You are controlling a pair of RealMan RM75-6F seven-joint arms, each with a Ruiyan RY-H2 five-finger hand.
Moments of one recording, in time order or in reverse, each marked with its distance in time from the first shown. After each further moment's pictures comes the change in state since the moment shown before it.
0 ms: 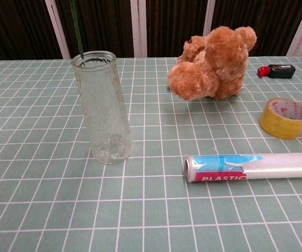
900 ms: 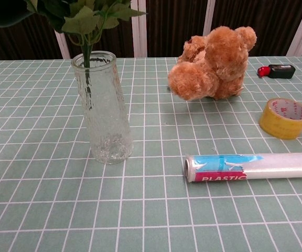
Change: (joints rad) left arm -0.021 -0.156 0.128 0.239 0.087 -0.032 -0.057; right arm -0.005 0.006 -0.003 0.002 -0.007 0.004 0.018
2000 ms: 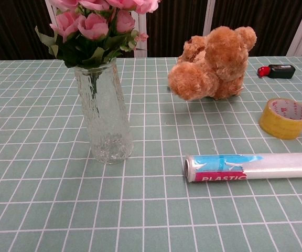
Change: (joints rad) left arm 0.194 0.310 0.143 0.037 0.137 0.165 0.167; right arm -0.019 0.017 -0.009 -0.004 -0.038 0.041 0.036
